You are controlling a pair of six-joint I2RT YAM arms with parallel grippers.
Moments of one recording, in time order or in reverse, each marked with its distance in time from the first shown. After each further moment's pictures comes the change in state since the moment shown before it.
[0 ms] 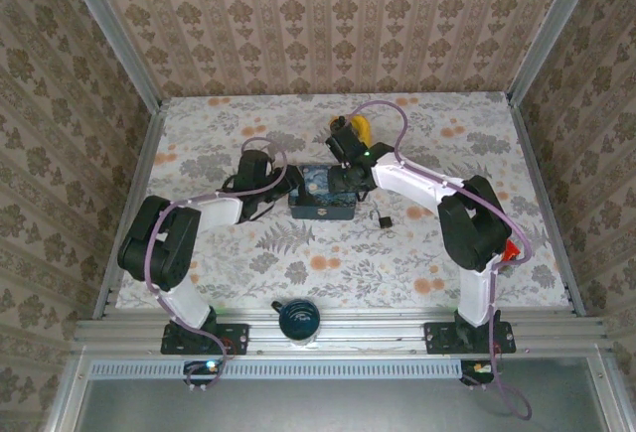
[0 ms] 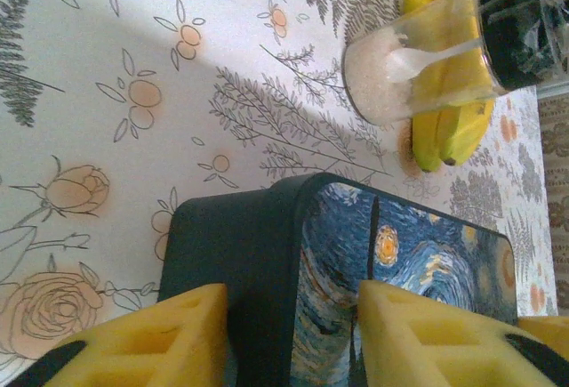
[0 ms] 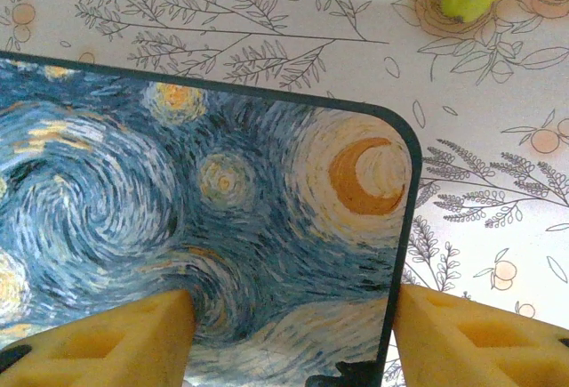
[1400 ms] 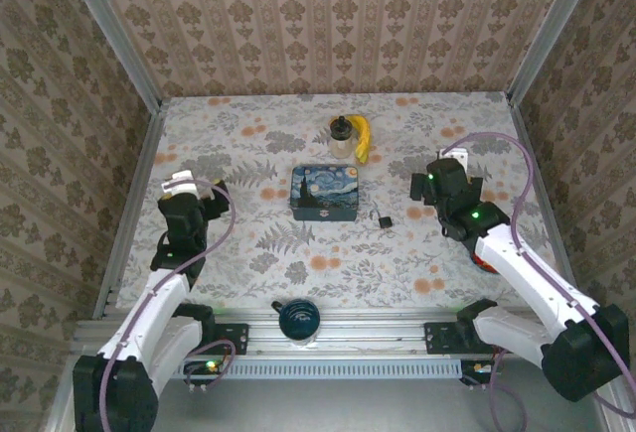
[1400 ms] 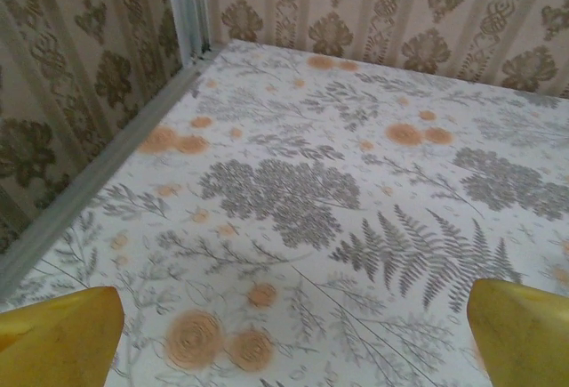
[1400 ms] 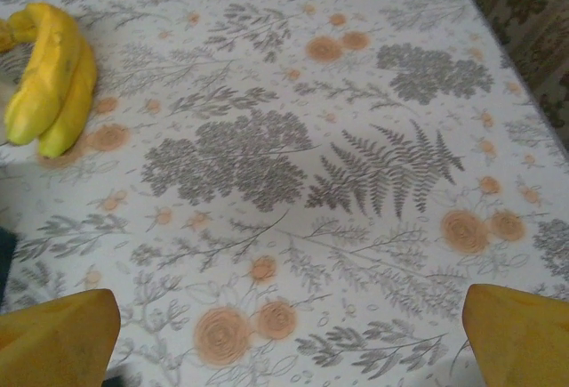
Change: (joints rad) left arm 0.279 -0.881 -0.428 -0.160 -0.589 0.679; right arm -0.261 -0.898 -0.710 0.227 0.370 -0.212
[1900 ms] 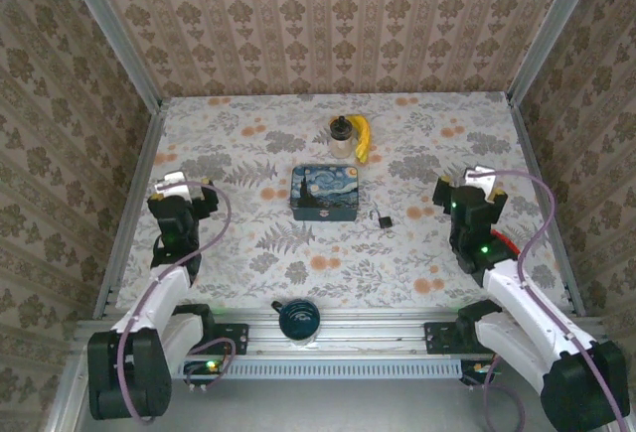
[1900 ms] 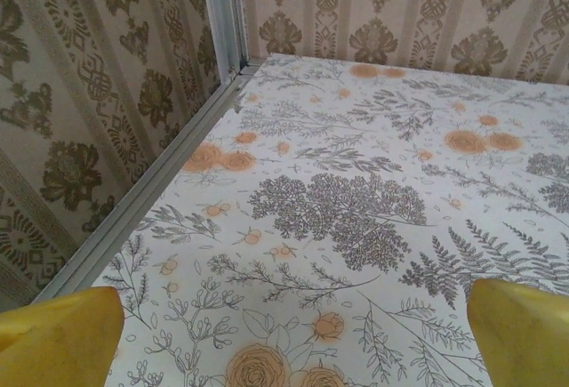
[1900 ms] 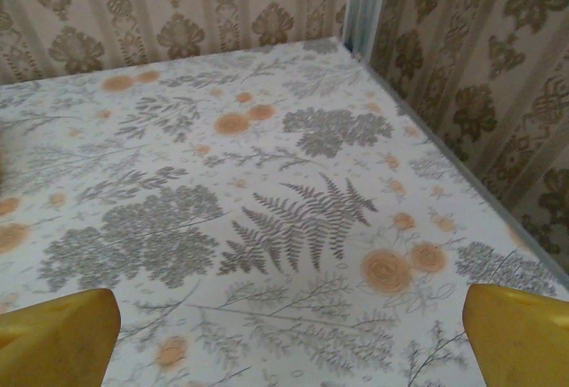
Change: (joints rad) left arm 0.162 0.134 -0.076 0.255 0.111 0.117; right arm -0.114 -0.201 -0.359 0.438 0.117 -0.094
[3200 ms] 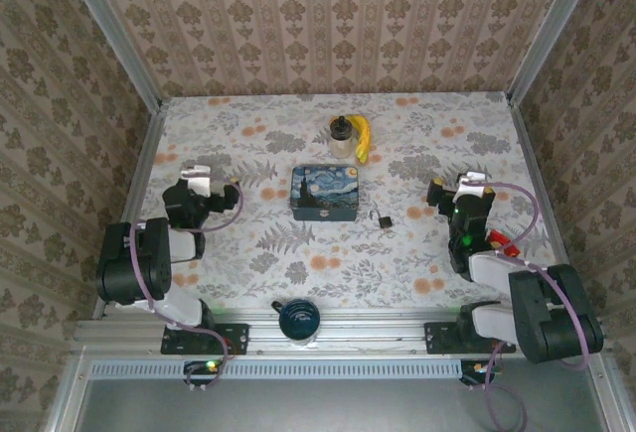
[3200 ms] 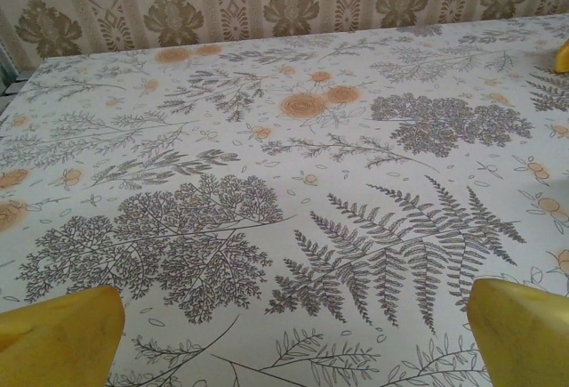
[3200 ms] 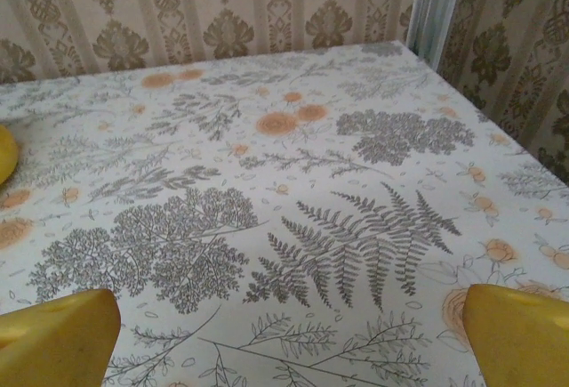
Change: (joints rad) left arm 0.074 0.624 0.056 0.559 0.508 0.153; right arm -0.152 0.430 -0.189 0.756 -0.280 -0.097
